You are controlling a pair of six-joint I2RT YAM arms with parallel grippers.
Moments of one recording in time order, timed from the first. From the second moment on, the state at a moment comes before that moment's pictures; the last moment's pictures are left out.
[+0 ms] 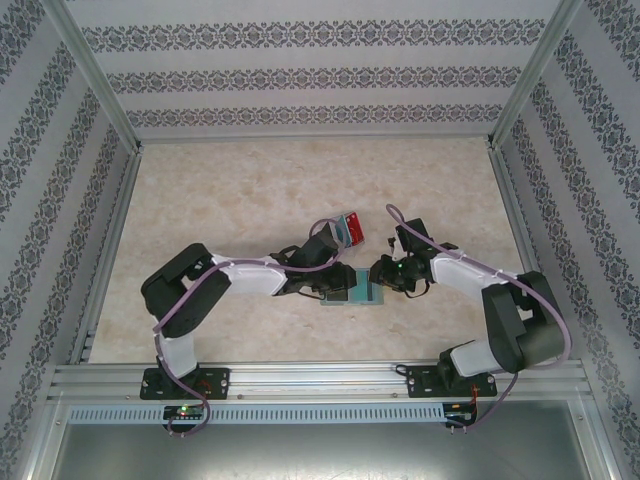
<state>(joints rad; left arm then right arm) -0.84 1.82 0.95 0.06 0.26 -0.99 0.31 1.42 0.65 -0.42 -0.40 0.59</state>
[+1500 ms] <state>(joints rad) -0.62 1.59 0.83 0.02 0.13 -1.00 0.32 1.30 0.95 -0.54 -0.34 0.55</state>
